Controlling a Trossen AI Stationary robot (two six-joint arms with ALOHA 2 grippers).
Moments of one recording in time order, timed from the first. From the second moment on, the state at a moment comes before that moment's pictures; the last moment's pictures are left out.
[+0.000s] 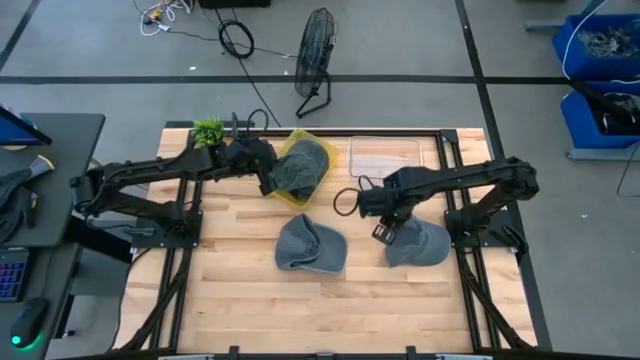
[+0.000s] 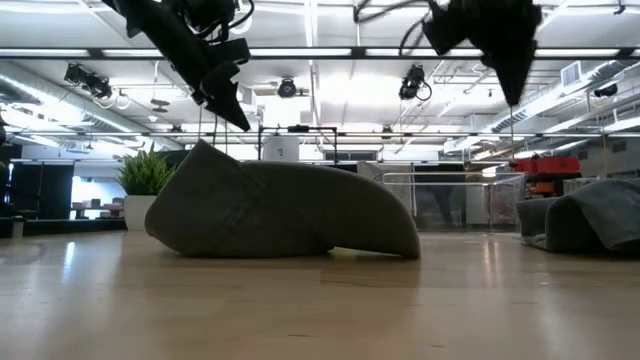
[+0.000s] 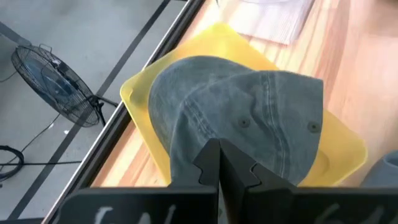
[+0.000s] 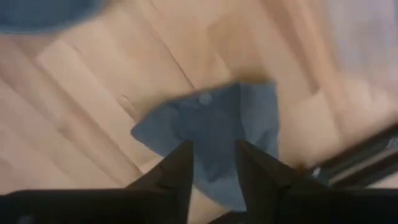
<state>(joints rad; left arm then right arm) 0.36 1.21 0.88 -0.37 -0.24 0.10 0.09 1.60 1.45 -1.49 0.01 0.69</state>
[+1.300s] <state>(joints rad) 0.36 1.21 0.88 -0.32 -0.24 0.15 0.09 1.60 0.92 -1.17 -0.13 1.19</state>
